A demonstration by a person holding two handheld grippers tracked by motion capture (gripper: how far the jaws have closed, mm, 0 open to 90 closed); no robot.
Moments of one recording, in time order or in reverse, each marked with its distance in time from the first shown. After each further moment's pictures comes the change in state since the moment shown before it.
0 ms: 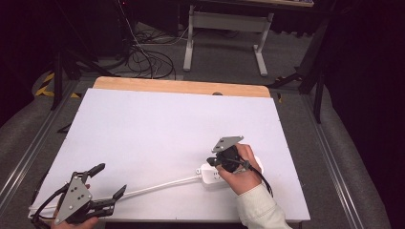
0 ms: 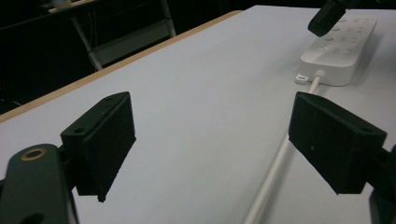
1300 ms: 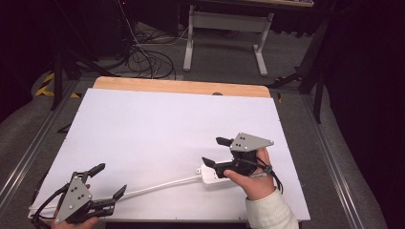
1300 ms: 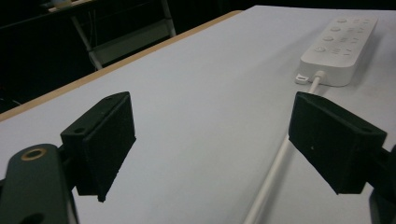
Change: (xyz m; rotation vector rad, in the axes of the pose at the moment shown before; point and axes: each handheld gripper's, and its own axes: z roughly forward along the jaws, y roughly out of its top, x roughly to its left) left arm 0.000 0.000 0.001 0.004 -0.001 0.000; right arm 0.008 0.005 -0.051 -0.417 0.011 0.015
